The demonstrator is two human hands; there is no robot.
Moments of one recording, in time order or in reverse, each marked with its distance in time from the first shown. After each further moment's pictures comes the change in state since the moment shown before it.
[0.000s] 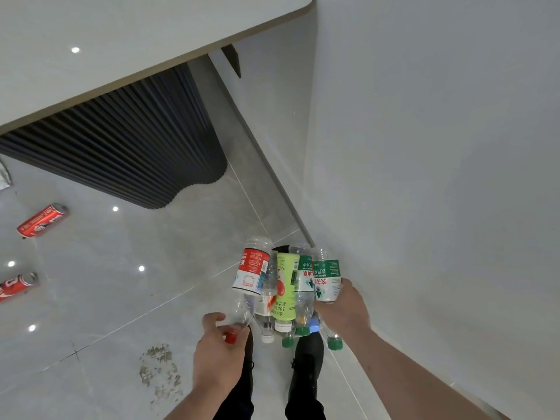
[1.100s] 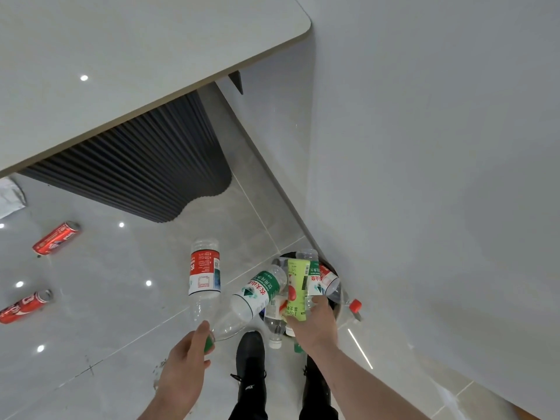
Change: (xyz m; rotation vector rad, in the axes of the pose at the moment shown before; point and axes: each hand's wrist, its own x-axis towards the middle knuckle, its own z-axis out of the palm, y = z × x) left_hand 0.007 -0.016 -0.078 -0.367 -0.082 -0.065; right_hand -0.044 -0.029 0.073 0.185 -0.024 0.039
